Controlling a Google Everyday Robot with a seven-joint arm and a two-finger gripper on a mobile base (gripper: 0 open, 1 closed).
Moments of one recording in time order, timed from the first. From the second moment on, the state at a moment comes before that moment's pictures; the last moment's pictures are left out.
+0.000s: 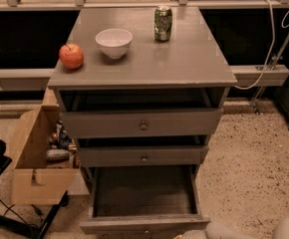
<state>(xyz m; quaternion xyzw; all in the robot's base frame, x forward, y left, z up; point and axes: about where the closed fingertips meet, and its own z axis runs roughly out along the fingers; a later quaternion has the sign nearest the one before) 0.370 -0.114 0.121 -0.41 0.83 0.34 0.20</state>
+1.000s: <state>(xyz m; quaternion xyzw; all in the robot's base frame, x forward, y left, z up) 0.468 -0.092 0.127 -0.45 0.81 0.32 0.21</state>
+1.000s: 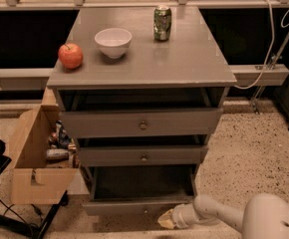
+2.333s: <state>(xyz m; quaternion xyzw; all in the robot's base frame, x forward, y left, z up) 0.585 -0.059 0.159 -0.48 0.80 0.28 0.23</state>
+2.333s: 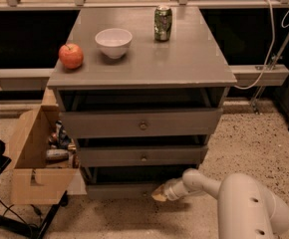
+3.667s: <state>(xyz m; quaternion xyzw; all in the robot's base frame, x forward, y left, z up) 0.615 -0.053 0.171 -0.48 0.80 0.26 0.24</state>
